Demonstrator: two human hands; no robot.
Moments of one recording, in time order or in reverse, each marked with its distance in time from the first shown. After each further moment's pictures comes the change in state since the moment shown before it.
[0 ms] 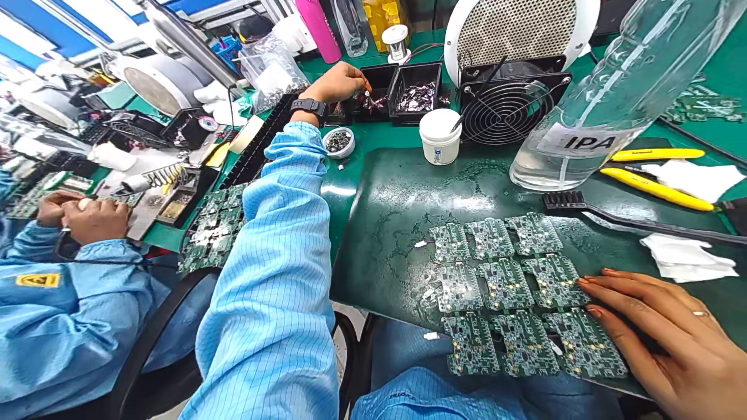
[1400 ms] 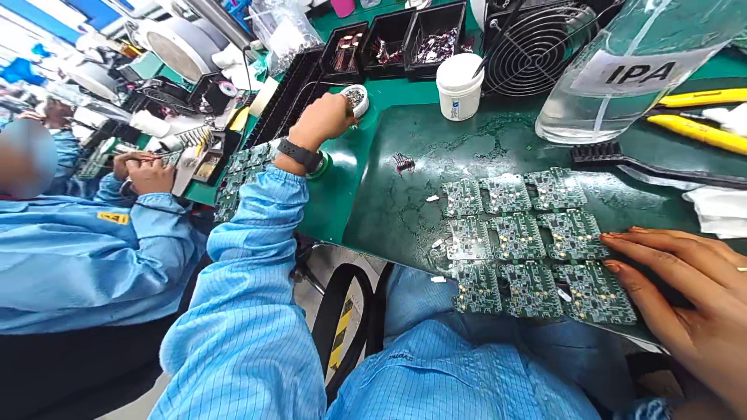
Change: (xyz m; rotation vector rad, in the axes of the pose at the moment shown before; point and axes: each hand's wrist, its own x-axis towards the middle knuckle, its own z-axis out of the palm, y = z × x) left_hand -0.126 -0.017 0.042 0.491 -0.101 -0.206; right_hand -0.002 0.003 0.002 0.021 0.035 -0.010
